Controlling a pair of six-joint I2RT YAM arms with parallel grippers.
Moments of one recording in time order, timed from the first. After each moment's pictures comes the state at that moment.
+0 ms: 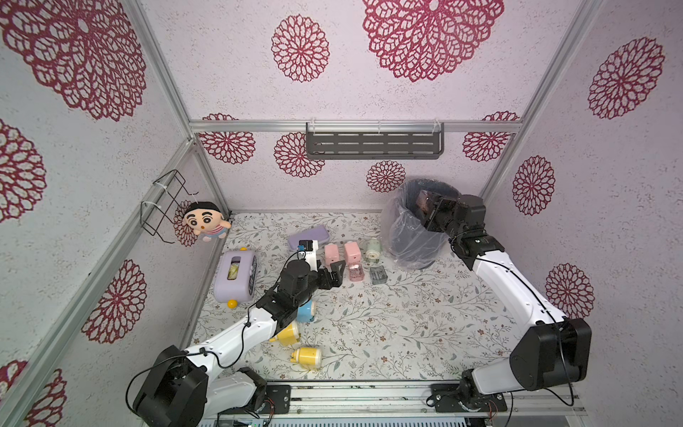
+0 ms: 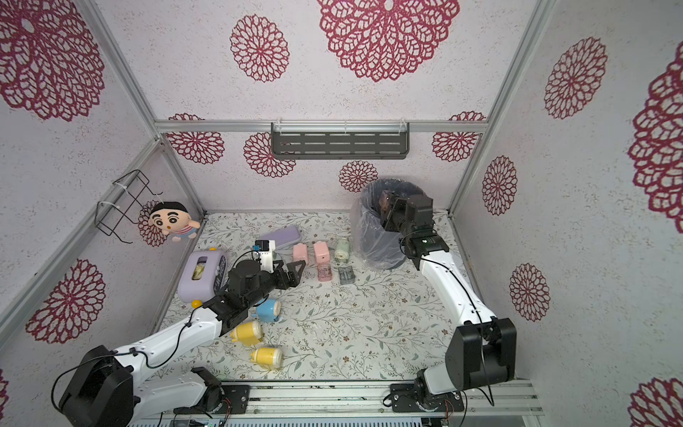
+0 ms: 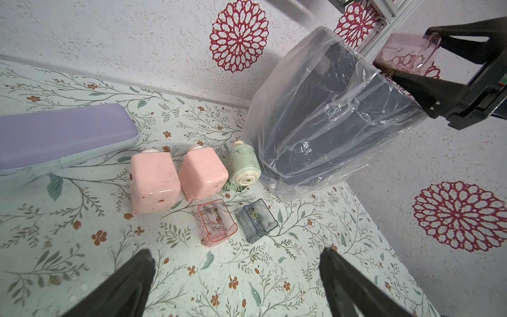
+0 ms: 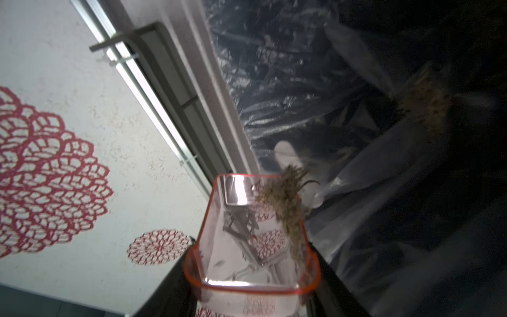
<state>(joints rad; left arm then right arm) -0.58 1.21 0.66 0.24 -0.04 -0.50 0.20 1.45 1.28 -0.04 -0.08 1.92</state>
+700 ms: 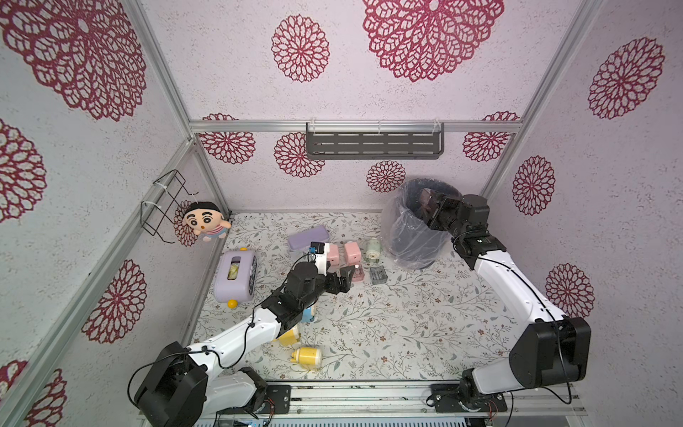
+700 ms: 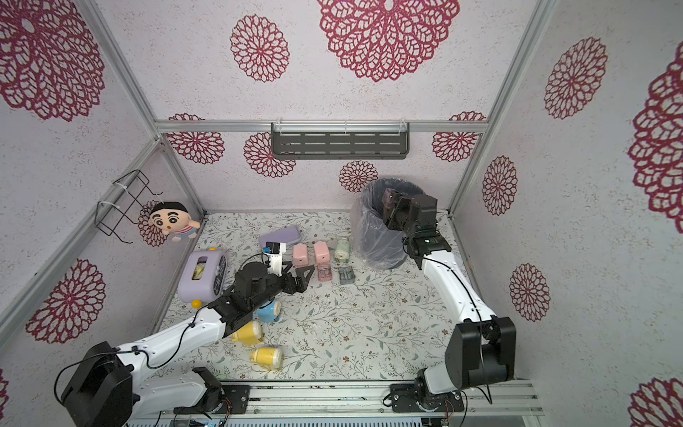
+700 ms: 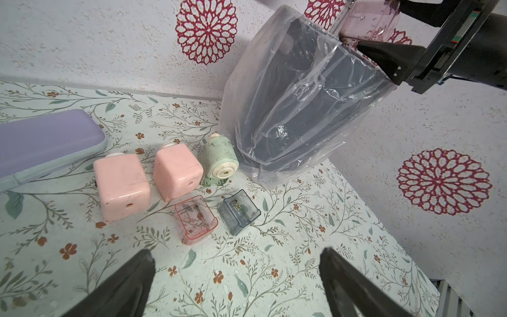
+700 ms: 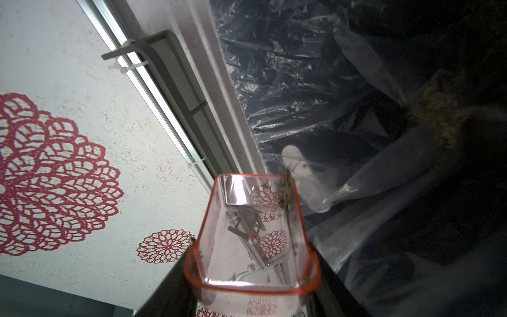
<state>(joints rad) -0.66 1.23 0.68 0.24 -0.03 -0.43 0.17 1.46 1.28 -0.01 -0.12 1.92</state>
